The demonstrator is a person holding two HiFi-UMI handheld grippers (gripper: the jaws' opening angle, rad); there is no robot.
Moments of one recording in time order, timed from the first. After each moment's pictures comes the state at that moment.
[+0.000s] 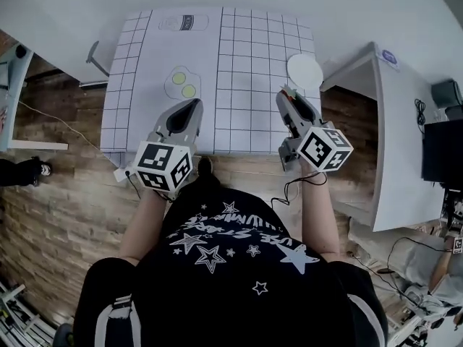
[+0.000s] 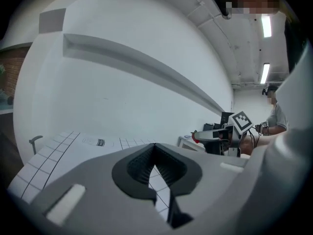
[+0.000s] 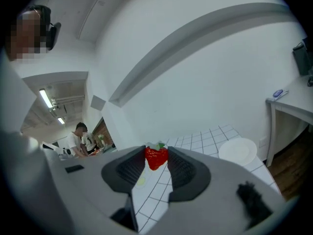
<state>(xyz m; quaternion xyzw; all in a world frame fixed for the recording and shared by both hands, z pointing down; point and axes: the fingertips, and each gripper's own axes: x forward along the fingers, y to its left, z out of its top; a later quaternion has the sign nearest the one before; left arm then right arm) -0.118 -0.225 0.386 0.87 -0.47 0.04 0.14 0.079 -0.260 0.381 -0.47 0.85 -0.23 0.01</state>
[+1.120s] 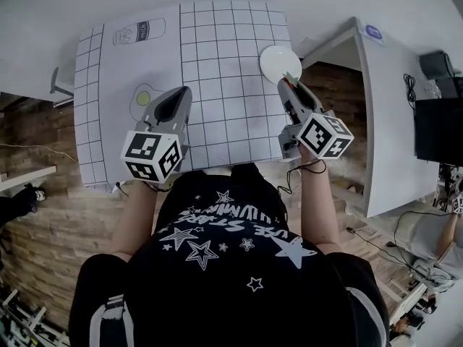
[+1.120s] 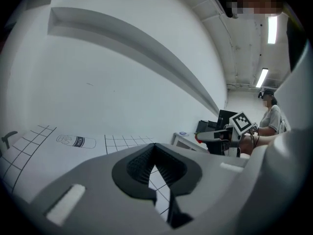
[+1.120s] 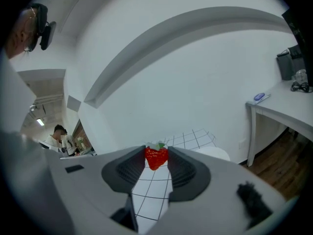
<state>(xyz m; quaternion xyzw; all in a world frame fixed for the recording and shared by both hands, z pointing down) -0.052 -0.333 0.405 0.89 -0.41 0.07 0.18 0.175 -0.339 0.403 -0.56 0.79 -0.26 -0.01</state>
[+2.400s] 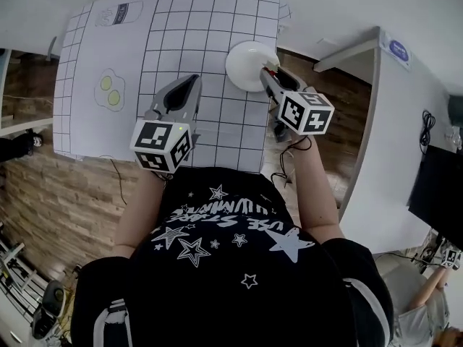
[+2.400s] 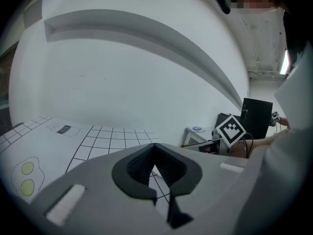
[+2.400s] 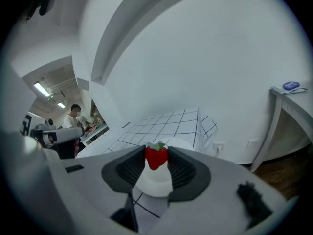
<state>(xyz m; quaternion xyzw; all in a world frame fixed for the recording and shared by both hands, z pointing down) 0.120 -0.369 0.449 0.83 -0.51 0.11 0.19 0.275 -0.427 0.520 -0.42 0.85 -0.30 -0.14</state>
